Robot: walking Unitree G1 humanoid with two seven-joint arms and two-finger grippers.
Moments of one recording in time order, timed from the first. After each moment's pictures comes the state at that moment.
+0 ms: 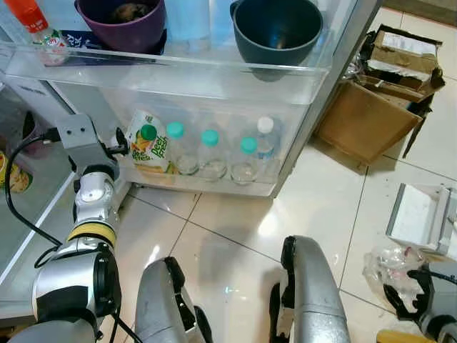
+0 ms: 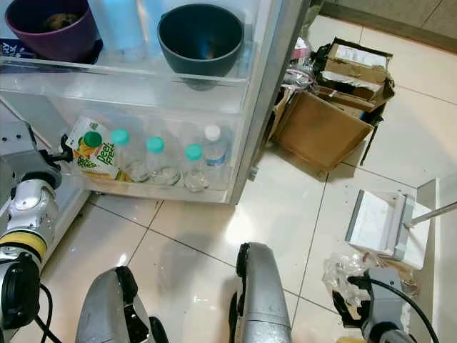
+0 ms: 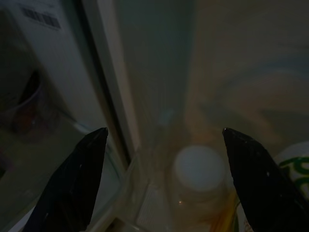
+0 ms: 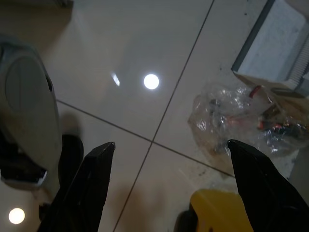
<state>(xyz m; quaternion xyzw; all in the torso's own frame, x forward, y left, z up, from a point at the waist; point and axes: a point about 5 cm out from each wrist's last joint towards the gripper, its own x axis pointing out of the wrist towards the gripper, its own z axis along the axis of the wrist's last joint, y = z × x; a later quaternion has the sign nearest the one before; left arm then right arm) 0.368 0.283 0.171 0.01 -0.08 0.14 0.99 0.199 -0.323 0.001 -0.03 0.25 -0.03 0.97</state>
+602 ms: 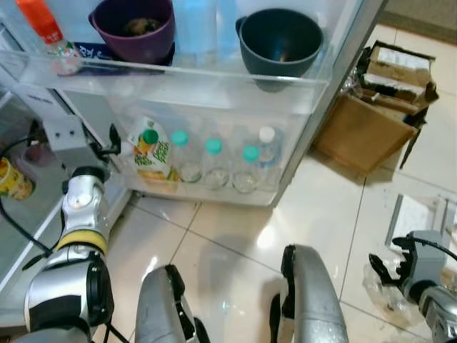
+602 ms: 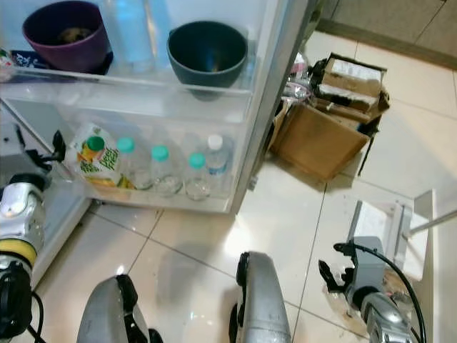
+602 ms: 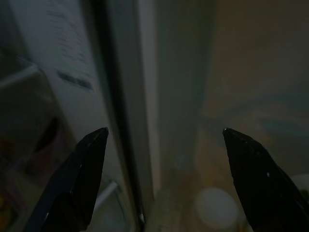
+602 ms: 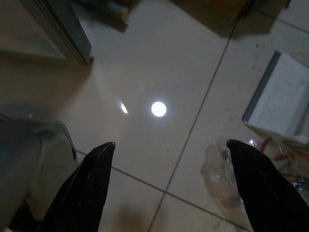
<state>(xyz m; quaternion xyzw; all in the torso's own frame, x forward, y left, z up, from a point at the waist) 0.349 0.303 0.173 0.03 -0.14 0.14 0.98 0.248 -0.308 0.017 -0.02 0.23 -0.01 0.97</state>
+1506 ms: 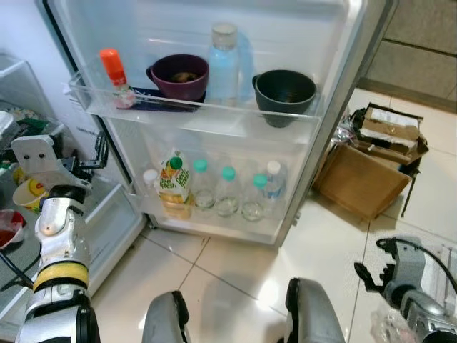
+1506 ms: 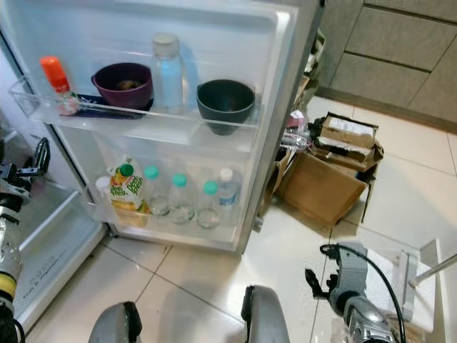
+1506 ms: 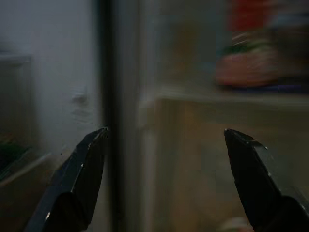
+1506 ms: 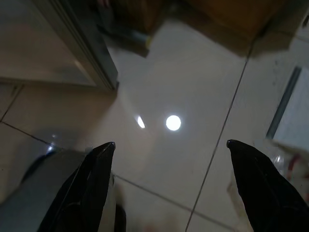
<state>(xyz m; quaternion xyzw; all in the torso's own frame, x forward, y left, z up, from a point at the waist) 0.313 0.304 0.177 0.02 -0.19 -0.02 0.98 0.234 -0.286 -0.018 0.03 0.30 -0.03 0.95</state>
